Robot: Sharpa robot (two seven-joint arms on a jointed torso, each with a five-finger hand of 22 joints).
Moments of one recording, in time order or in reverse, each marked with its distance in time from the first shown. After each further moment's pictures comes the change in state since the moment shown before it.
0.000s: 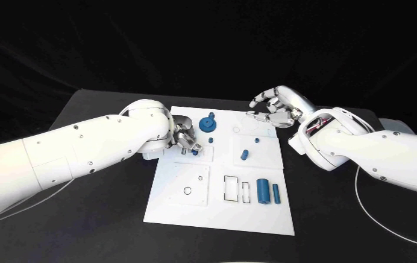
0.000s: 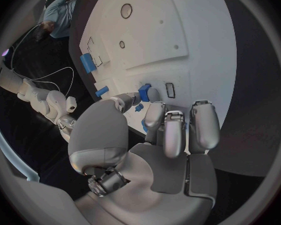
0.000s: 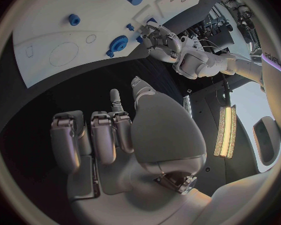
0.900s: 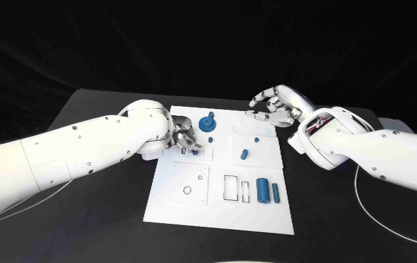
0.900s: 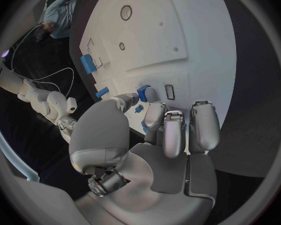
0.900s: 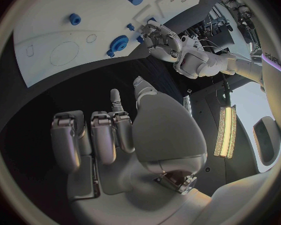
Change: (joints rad) left arm -0.003 -0.006 0.000 0.007 -0.002 0.001 0.001; left_hand -0.007 -0.007 -0.121 0.071 -0.027 0.004 0.003 0.000 0.000 0.004 -0.004 0.004 0.001 0.003 -0.004 0.000 0.000 0.000 0.006 -0.001 0.000 0.009; right arm 0.000 0.000 0.000 -0.002 0.000 0.000 0.000; right_hand -0.025 -0.001 -0.018 0.001 -0.028 -0.007 0.000 0.008 0.010 0.000 0.000 -0.004 0.000 0.000 0.000 0.000 0.000 0.000 0.000 -0.007 -0.005 0.001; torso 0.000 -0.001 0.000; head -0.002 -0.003
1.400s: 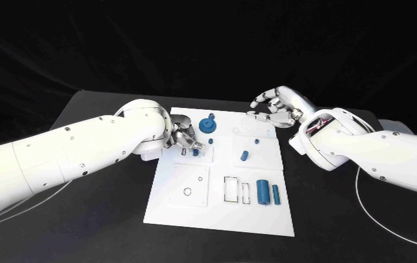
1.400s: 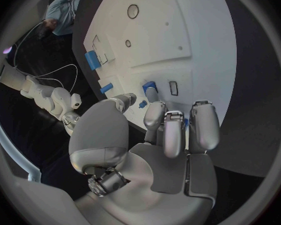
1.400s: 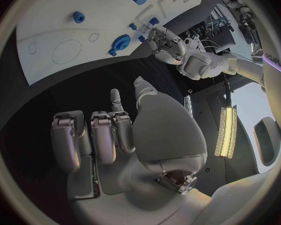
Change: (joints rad) left arm -0.006 -0.031 0.040 0.039 0.012 -0.021 -0.001; left_hand -0.034 0.010 -0.059 0.005 -0.044 -0.004 0.004 -0.015 -0.003 -0.006 0.005 -0.009 -0.023 0.000 0.000 0.000 0.000 0.000 0.000 0.000 0.000 -0.004; right arm 0.000 0.002 0.000 -0.013 0.000 -0.002 0.000; right_hand -0.009 0.001 -0.004 -0.001 -0.004 0.000 0.000 0.004 0.002 0.000 0.000 0.000 0.000 0.000 0.000 0.000 0.000 0.000 0.000 0.000 0.000 0.000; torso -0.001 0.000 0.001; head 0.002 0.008
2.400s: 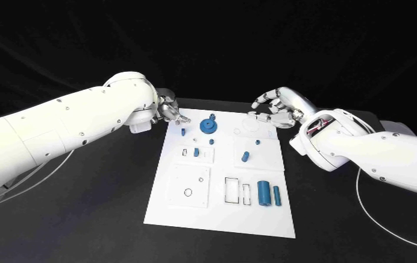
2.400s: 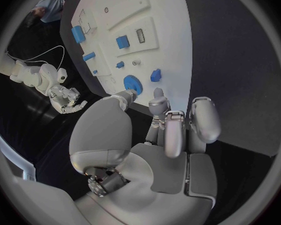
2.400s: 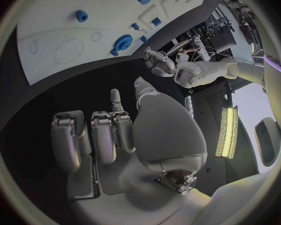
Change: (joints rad) left arm 0.084 0.044 0.021 -0.212 -0.001 0.027 0.008; left_hand 0.084 -0.001 -0.056 -0.001 -0.018 -0.090 0.068 -0.166 -0.113 -0.116 0.059 -0.124 -0.165 -0.002 0.041 -0.006 0.000 0.000 -0.038 0.038 -0.044 -0.085; right arm 0.000 0.008 0.000 -0.012 0.001 0.000 -0.001; right_hand -0.005 0.005 -0.001 0.001 0.000 0.000 0.000 0.000 0.001 0.004 -0.004 0.000 0.000 -0.004 -0.004 0.000 0.000 0.000 0.000 0.000 0.000 0.000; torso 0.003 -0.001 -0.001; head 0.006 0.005
